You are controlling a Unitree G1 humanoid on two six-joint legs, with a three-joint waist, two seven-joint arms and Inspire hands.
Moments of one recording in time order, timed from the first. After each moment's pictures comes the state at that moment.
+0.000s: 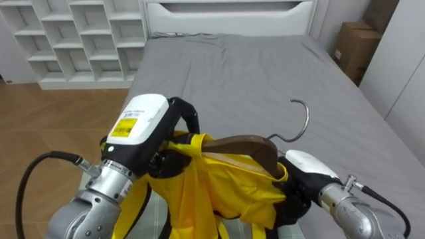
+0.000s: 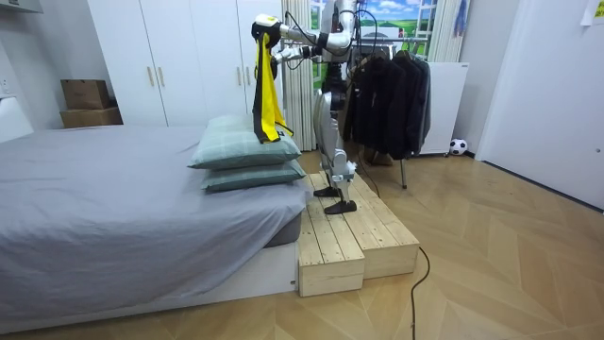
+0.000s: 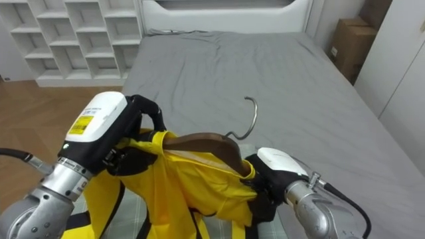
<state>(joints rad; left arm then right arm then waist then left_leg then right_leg) -0.06 0.39 -0.12 -0.22 0.68 -0.16 -0.06 -0.21 -0.36 0.17 0.34 -0.75 -0.08 0.28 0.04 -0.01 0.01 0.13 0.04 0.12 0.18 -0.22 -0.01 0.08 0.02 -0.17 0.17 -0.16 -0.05</state>
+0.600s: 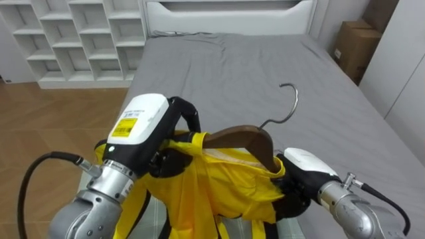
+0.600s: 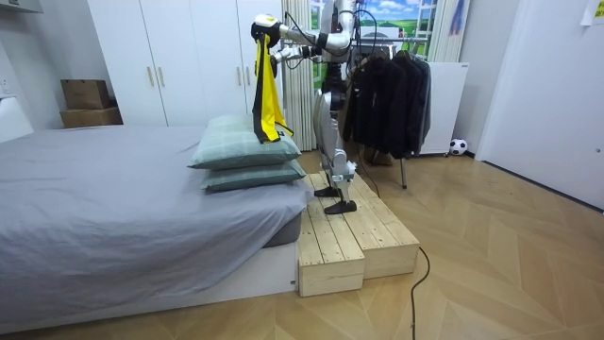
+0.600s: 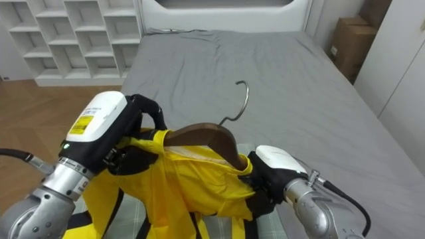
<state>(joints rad) -0.06 0.38 -0.12 -0.22 0.68 -0.16 -0.06 -0.21 -0.37 0.18 0.33 -0.75 -0.09 0.28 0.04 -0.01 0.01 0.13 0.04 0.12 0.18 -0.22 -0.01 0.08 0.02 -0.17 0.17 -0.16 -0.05</state>
